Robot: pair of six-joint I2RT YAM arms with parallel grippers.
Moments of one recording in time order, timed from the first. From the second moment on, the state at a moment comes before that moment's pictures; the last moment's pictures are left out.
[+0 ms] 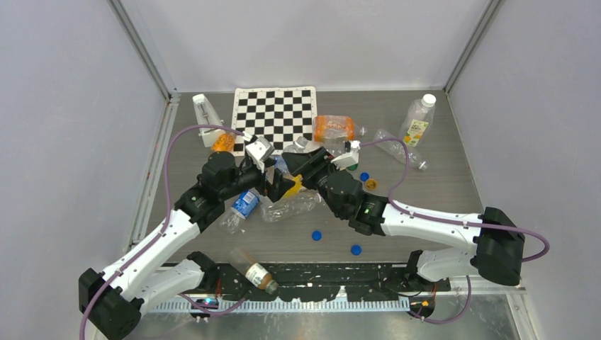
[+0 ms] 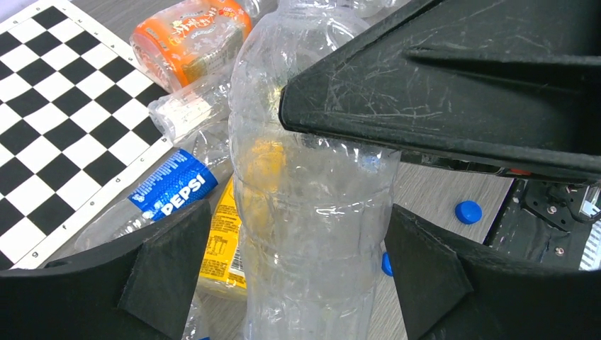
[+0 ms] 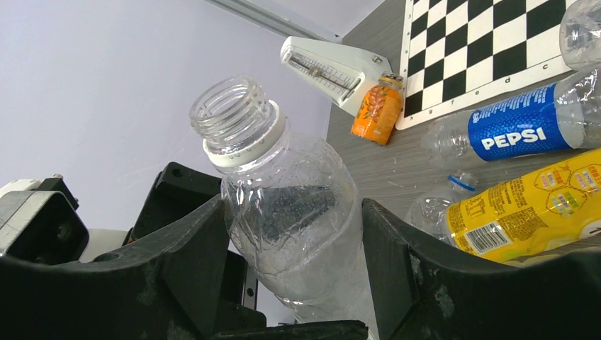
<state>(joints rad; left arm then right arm) -0.61 0.91 0.75 -0.09 0.33 -0.03 1.10 1.27 0.82 0.40 0.63 1.13</state>
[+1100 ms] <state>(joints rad) -0.61 0.91 0.75 -0.09 0.34 -0.02 1.10 1.28 0.82 0.40 0.61 1.11</state>
